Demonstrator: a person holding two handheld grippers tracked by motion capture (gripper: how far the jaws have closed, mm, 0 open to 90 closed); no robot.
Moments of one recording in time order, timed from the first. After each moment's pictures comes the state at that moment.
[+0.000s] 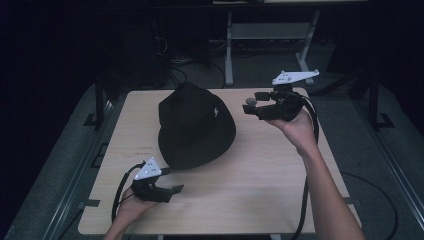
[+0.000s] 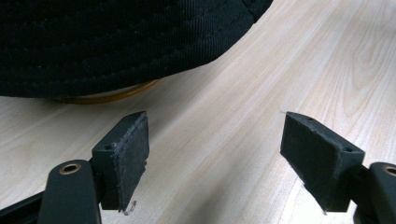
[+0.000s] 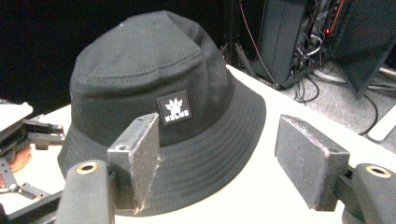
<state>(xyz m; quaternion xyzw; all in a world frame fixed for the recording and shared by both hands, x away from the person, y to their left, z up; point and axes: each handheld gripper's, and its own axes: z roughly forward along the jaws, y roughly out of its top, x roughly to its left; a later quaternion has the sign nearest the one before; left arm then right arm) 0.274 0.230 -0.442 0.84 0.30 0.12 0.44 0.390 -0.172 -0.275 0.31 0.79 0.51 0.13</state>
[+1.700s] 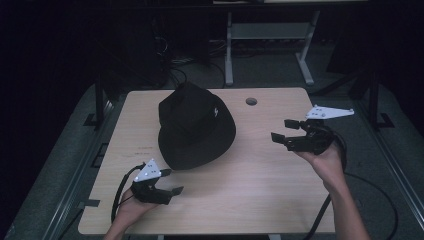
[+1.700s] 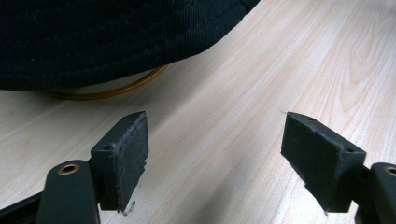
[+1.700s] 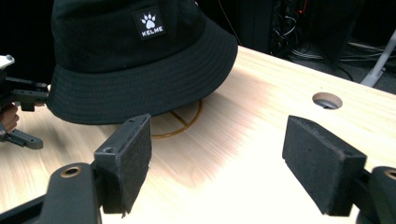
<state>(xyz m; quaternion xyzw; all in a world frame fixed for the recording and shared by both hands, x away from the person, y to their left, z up) 0.270 0.230 -0.443 0.84 0.29 0.12 0.43 0.332 -0.241 -0.332 0.36 0.77 0.51 0.14</state>
